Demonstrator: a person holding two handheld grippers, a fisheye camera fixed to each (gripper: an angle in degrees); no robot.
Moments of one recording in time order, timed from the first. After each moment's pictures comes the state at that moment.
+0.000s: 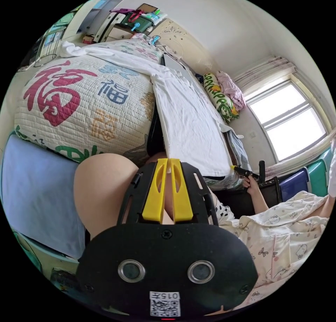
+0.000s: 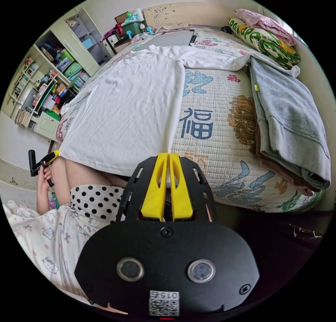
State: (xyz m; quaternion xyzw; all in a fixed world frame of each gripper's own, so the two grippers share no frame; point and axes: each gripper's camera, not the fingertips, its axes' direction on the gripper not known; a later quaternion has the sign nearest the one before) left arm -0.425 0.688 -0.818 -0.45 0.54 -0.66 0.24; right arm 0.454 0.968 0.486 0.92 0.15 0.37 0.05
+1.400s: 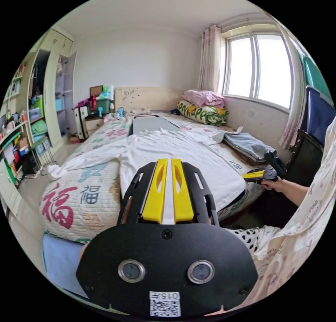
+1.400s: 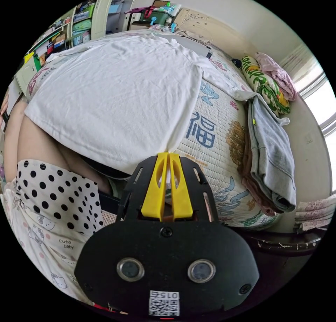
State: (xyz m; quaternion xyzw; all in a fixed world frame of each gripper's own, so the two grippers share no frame) left arm -0.645 0.442 -0.725 -0.31 0.46 -0.60 0.58; right arm 0.667 0.768 0.242 0.79 0.29 0.54 0.05
